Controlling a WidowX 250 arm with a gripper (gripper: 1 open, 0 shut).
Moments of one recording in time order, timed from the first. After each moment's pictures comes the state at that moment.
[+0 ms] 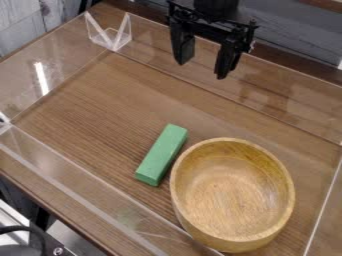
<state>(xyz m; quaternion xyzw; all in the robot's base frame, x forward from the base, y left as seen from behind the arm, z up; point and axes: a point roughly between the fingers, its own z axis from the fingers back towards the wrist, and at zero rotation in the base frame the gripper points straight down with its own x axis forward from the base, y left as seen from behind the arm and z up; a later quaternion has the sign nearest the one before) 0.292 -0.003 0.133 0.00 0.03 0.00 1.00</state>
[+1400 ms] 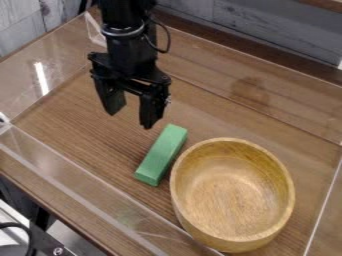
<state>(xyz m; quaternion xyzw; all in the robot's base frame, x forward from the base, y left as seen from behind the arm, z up) 0.222 0.039 0.090 -0.02 0.01 0.00 1.00</state>
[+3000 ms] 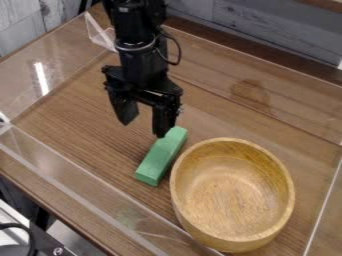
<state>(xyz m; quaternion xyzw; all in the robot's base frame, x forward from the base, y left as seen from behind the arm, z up) 0.230 0.029 0.072 -0.04 0.01 0.00 1.00</state>
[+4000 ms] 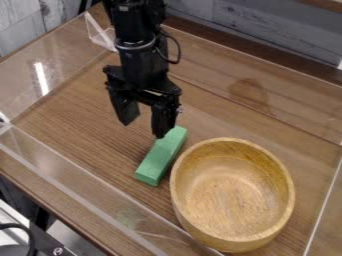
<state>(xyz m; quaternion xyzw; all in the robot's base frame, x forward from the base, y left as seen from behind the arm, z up) 0.230 0.033 0.072 -0.05 0.02 -0.01 1.00</state>
